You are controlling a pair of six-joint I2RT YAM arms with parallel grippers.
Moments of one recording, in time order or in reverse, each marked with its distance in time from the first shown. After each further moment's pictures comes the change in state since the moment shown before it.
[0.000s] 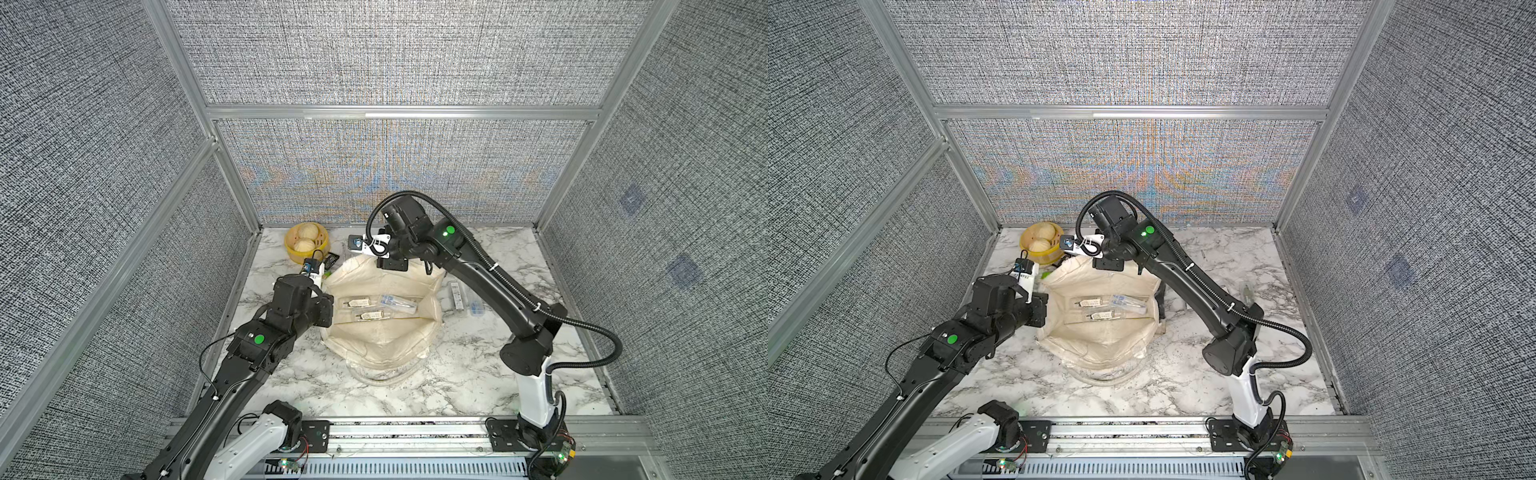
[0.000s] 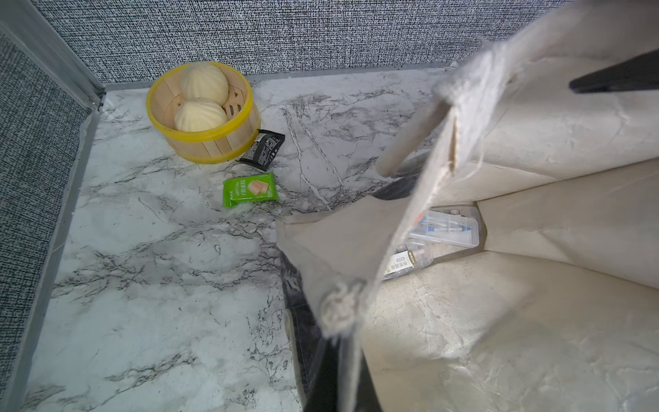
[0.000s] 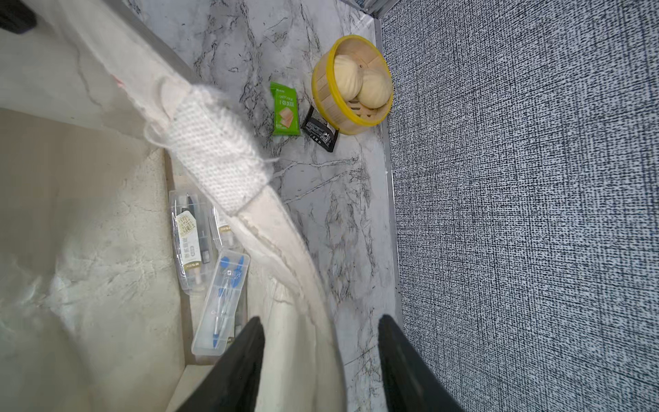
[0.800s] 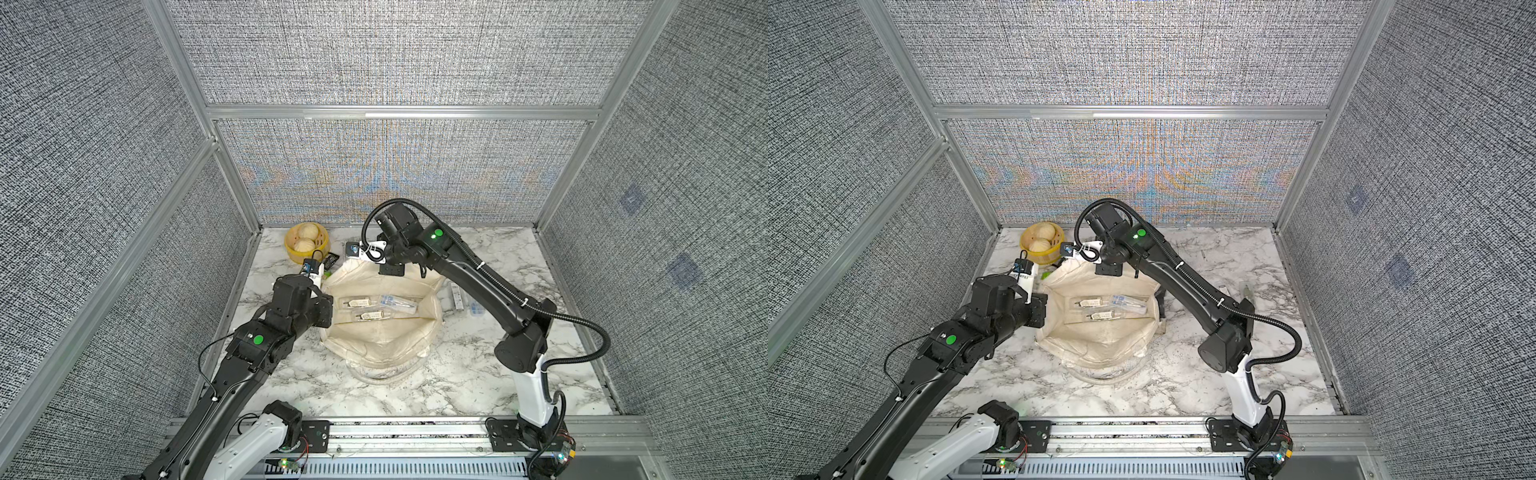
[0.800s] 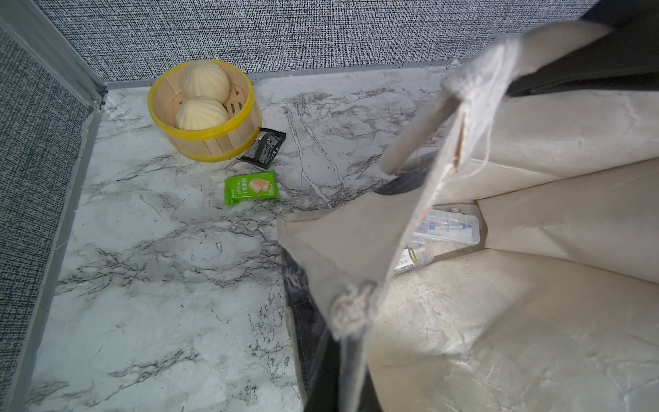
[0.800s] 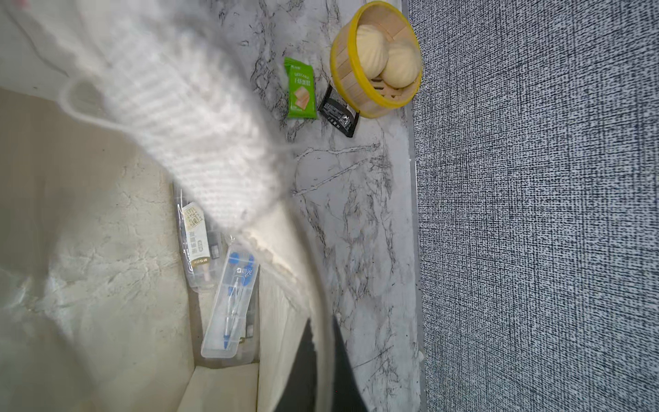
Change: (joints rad) left arm 0.000 0.001 0.013 -0.021 -0.002 0.000; right arm -0.005 0.018 -0.072 0.026 0.013 0.018
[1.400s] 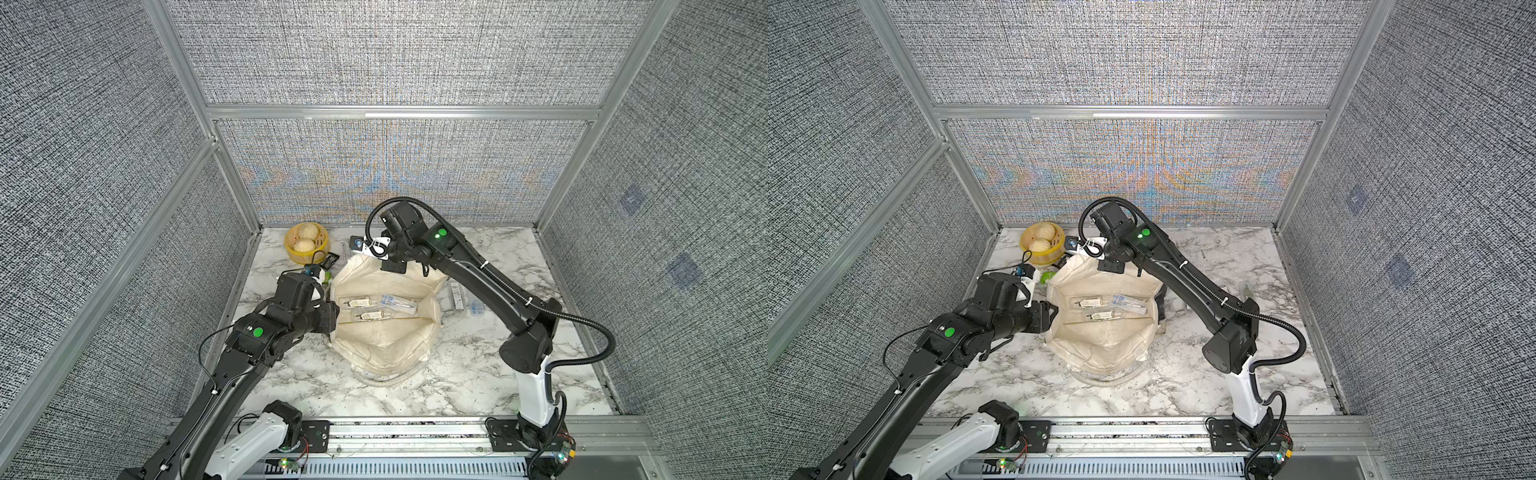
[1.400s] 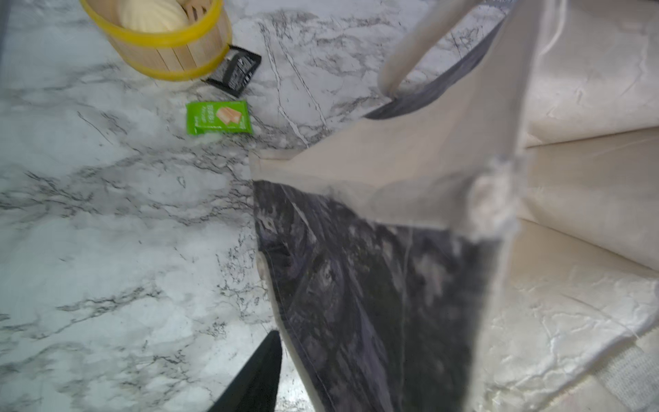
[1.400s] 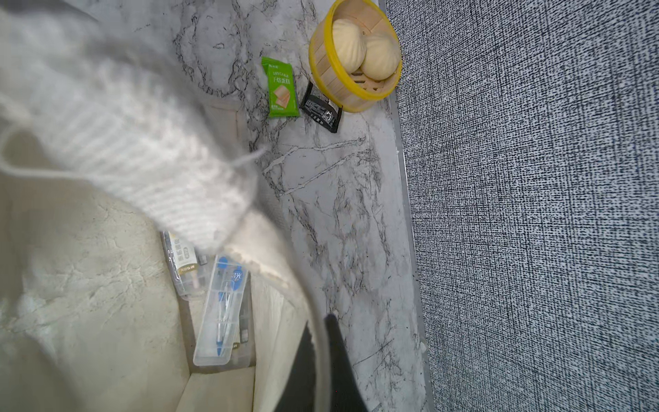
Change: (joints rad) left arm 0.000 0.054 0.060 -0.187 0.115 -0.139; right arm -0.018 -0.023 -0.051 0.062 0.005 0.043
